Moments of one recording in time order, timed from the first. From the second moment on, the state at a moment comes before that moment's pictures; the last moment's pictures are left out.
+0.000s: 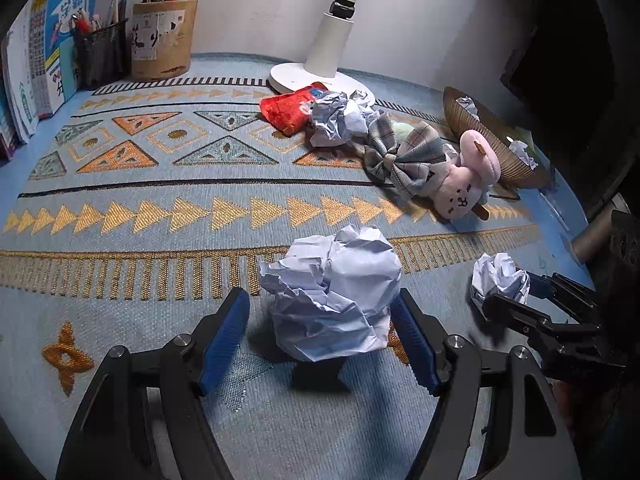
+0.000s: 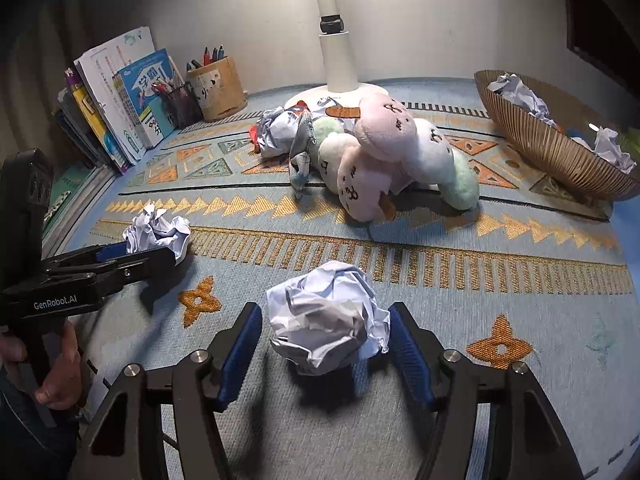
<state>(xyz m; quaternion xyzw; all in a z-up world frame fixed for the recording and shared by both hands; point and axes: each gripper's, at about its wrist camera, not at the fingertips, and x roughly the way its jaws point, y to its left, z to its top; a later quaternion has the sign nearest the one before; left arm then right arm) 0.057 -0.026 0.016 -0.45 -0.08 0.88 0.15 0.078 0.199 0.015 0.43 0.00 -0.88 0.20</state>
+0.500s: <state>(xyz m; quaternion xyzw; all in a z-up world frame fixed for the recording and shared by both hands) 0.067 -0.005 0.051 -0.40 -0.05 0.90 0.18 0.082 0.202 0.024 0.43 -0.02 -0.88 0.22</state>
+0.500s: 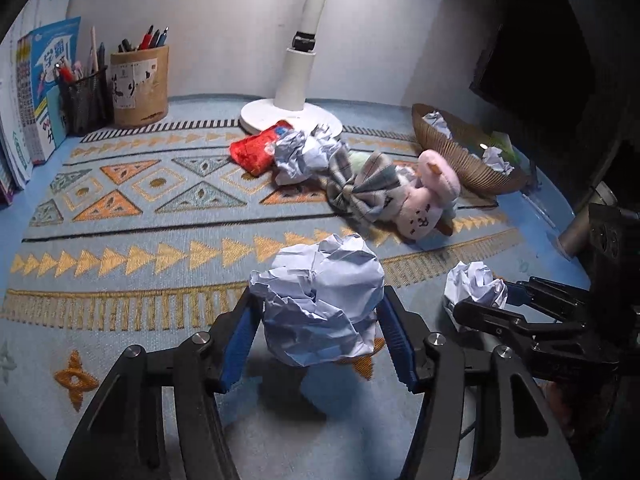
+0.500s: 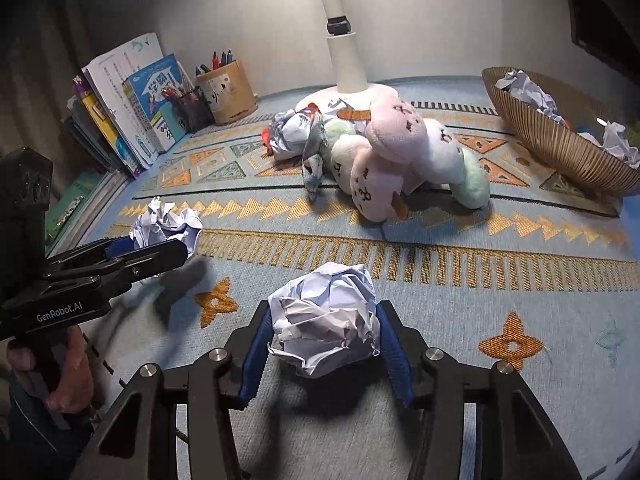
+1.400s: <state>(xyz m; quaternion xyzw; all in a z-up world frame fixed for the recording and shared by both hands) -0.118 0.253 0.144 -0.35 -0.03 0.89 0.28 -0.050 0.463 0.154 0.26 -0.23 -0.94 -0.03</state>
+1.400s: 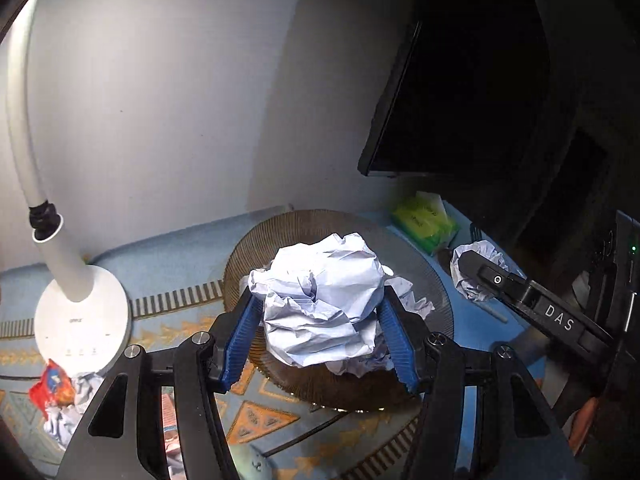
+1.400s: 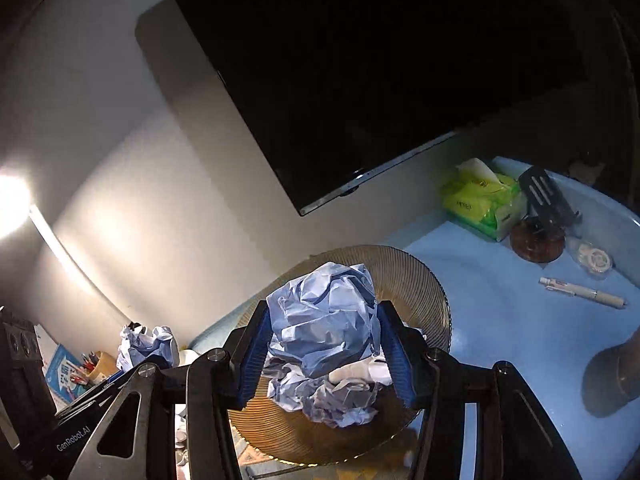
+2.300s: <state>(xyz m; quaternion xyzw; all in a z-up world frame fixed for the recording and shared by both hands) -0.062 0.176 0.168 -0.30 -0.05 0.92 0.25 -0.043 0.460 0.117 0.24 -0.22 -0.95 -0.01</state>
